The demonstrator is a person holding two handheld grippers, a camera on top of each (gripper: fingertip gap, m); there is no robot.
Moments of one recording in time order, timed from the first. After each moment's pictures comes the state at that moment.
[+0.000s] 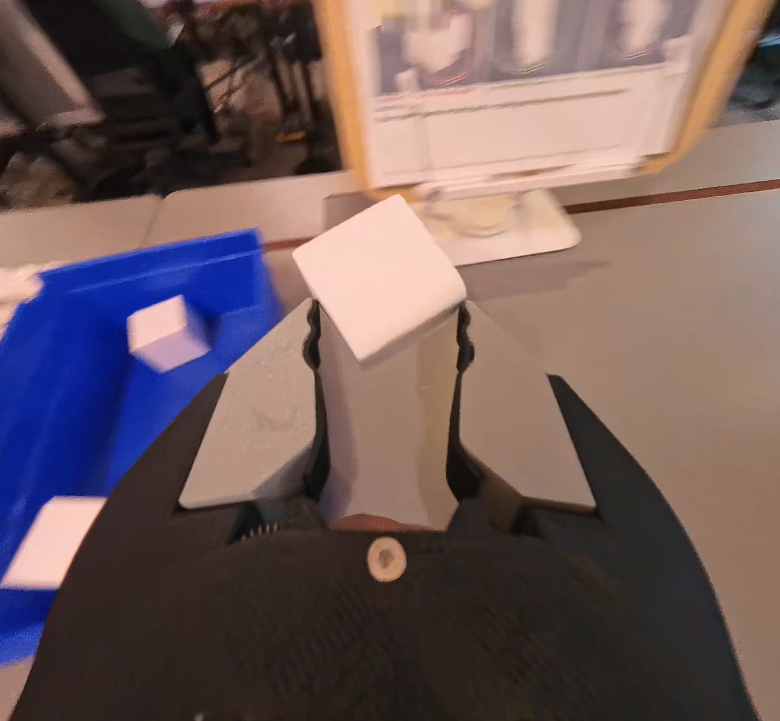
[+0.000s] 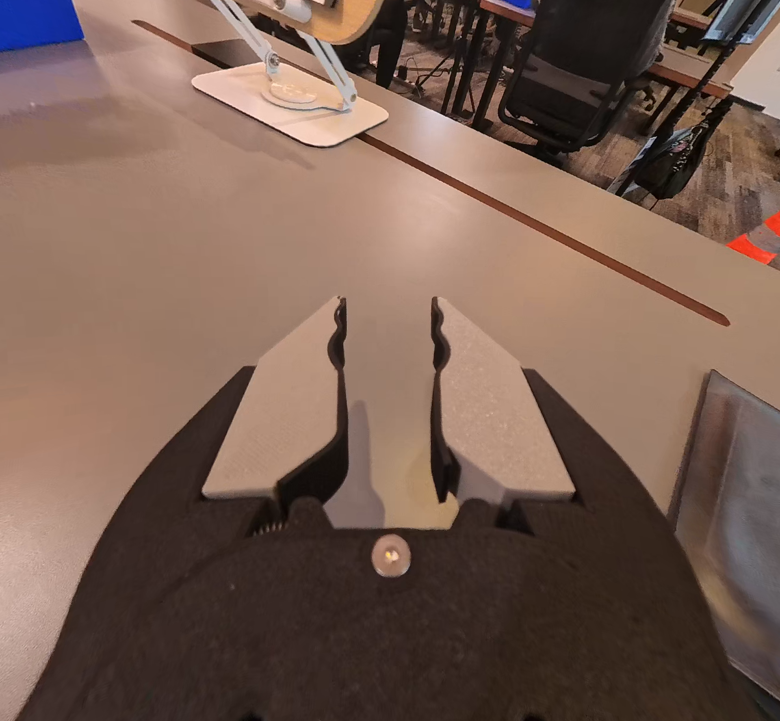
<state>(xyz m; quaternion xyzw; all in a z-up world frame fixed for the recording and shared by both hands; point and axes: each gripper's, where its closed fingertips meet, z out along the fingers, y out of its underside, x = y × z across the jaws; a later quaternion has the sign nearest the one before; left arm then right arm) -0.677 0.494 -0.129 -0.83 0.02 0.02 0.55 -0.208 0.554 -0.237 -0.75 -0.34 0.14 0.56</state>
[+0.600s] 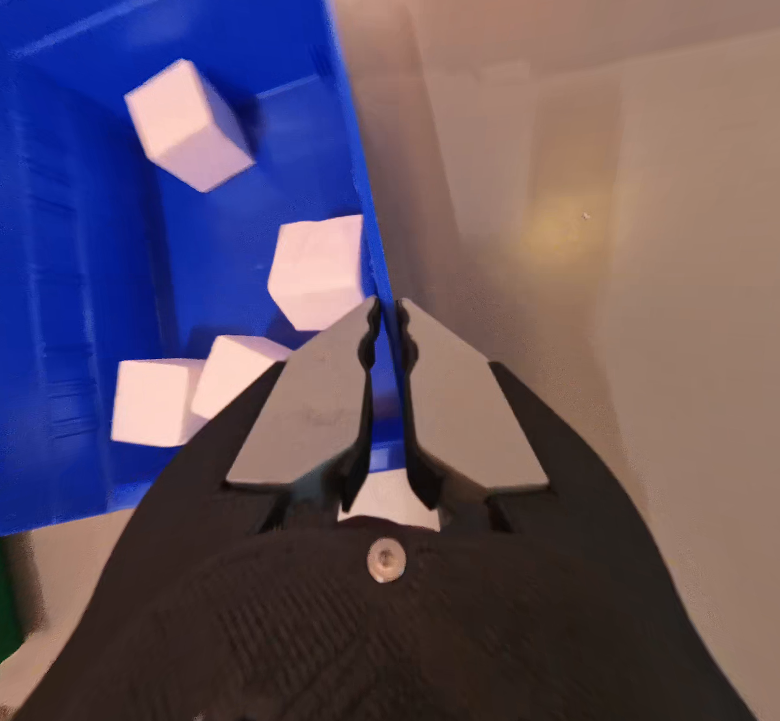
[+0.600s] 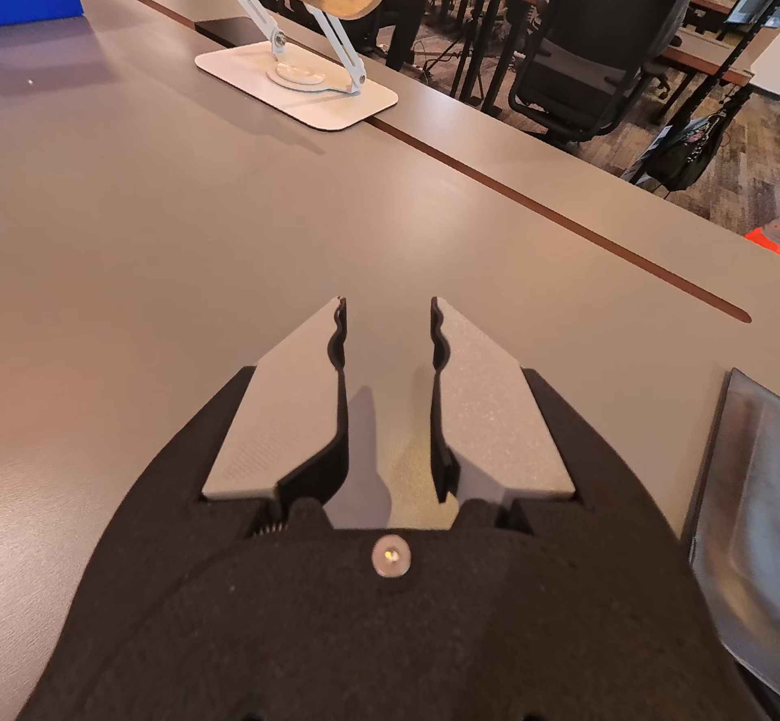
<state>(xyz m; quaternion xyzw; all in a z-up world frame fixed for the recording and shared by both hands) -0.775 0.461 -0.242 -0.95 0.00 0.10 0.31 -0.213 0.552 -0.247 -0.75 -0.34 0.14 0.54</state>
